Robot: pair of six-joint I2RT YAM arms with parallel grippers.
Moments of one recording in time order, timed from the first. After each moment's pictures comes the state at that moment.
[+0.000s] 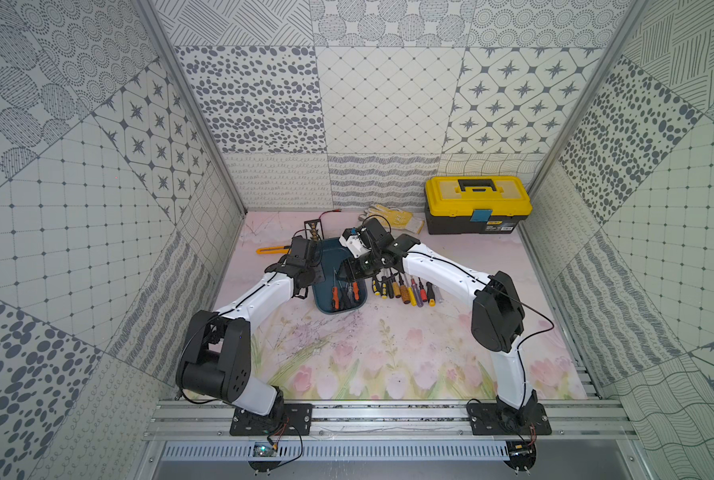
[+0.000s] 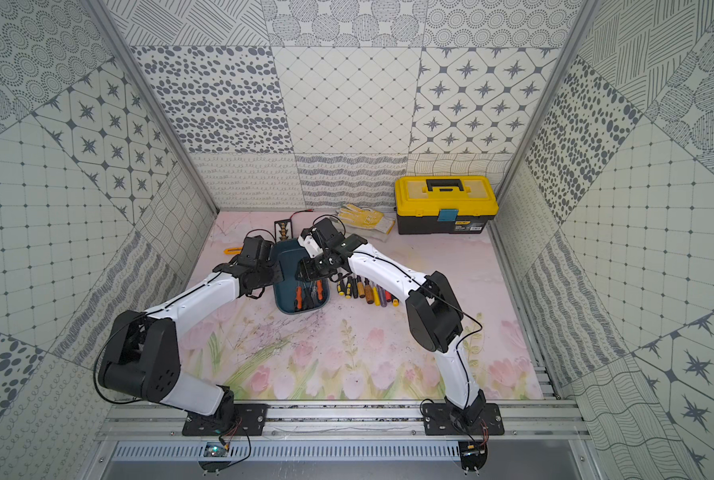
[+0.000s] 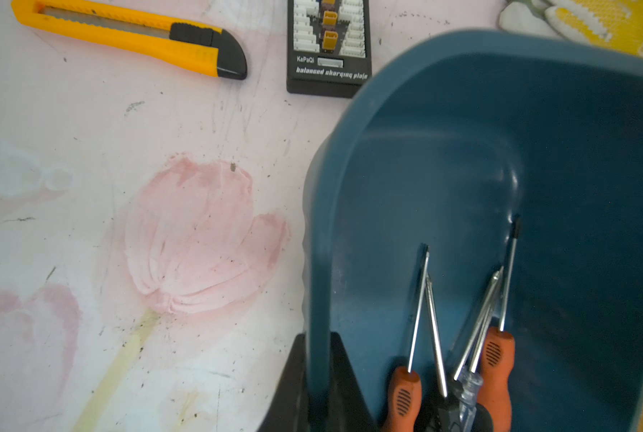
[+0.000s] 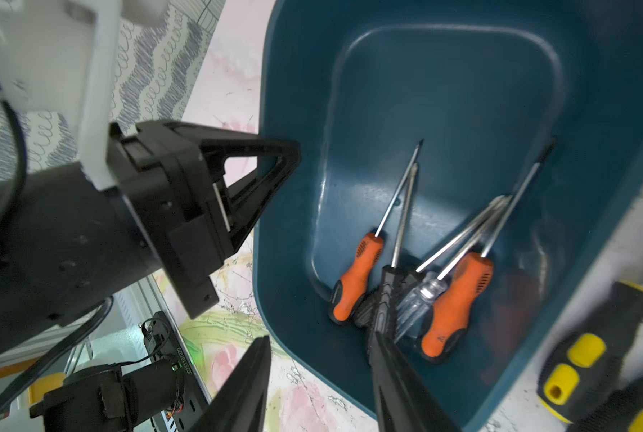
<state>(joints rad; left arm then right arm) -0.20 1.54 1.00 -0.38 -0.14 -0.44 0.80 2.11 1.86 -0.65 -0.39 0.40</state>
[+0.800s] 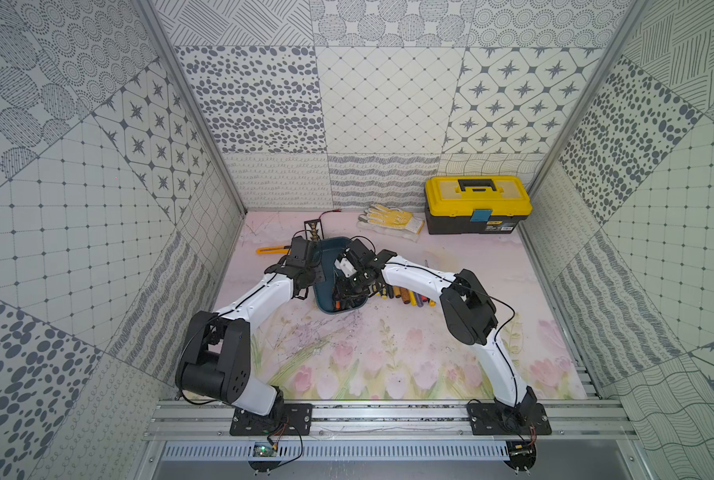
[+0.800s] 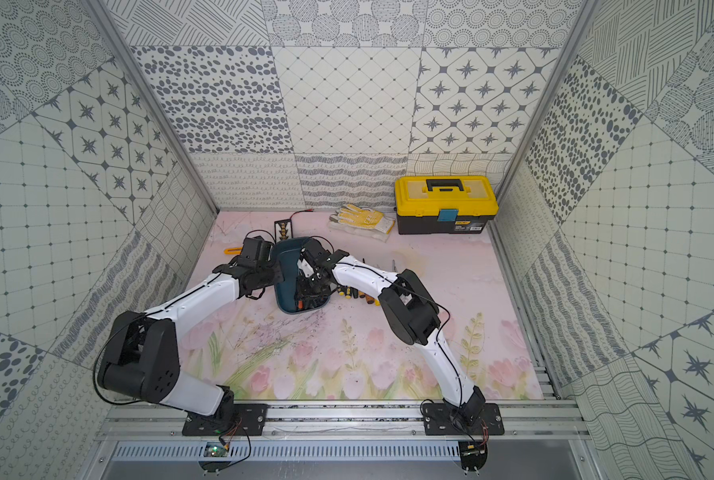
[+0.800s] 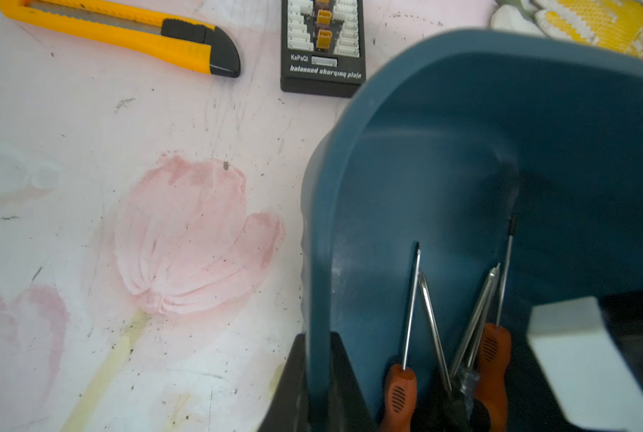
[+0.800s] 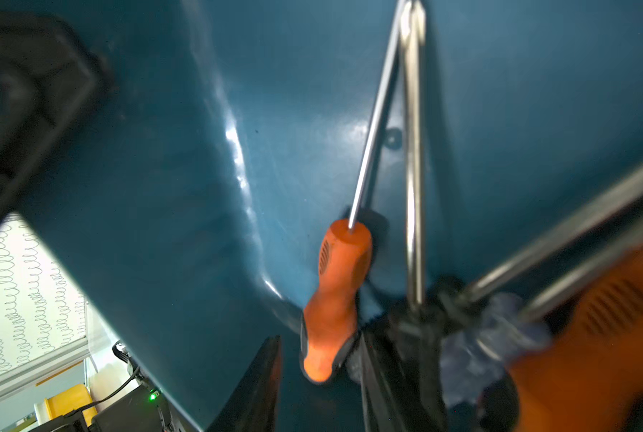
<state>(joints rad) -0.20 1.53 0.99 -0.37 -0.13 -0.44 0.84 2.31 1.89 -0.64 -0.41 0.55</state>
